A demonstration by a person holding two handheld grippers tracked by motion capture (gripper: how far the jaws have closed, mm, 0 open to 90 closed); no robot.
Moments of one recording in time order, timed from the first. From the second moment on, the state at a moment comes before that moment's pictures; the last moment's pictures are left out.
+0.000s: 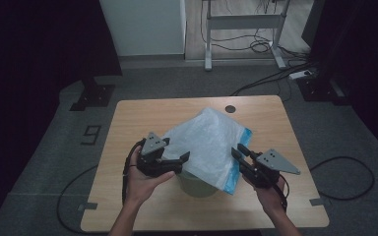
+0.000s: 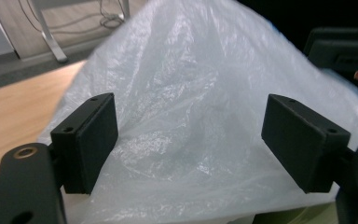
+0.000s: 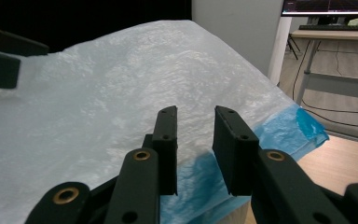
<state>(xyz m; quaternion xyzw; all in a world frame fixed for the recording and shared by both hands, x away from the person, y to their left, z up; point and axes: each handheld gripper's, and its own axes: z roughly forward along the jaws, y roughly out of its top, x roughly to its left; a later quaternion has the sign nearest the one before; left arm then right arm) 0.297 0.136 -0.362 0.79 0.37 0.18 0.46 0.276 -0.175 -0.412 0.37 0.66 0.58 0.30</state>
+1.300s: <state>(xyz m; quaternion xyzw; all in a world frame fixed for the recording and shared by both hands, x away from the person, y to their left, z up) 0.275 0.228 -0.362 0.69 0.39 0.15 0.59 0.257 -0.201 -0.421 0.39 0.65 0.58 0.31</state>
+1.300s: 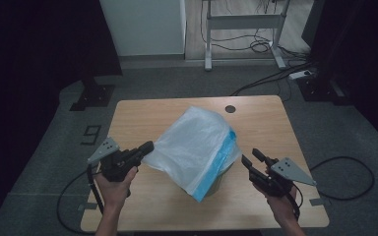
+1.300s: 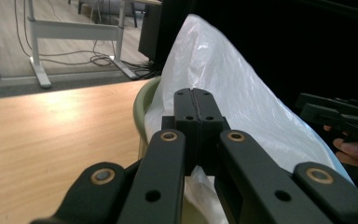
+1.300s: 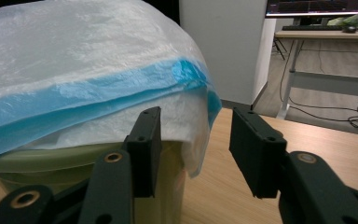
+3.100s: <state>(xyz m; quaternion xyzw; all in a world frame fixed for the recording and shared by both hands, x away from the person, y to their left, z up) 0.257 0.213 -0.383 0.72 0.37 0.12 0.58 0.200 -0.125 -0.442 0.36 0.68 0.60 0.24</state>
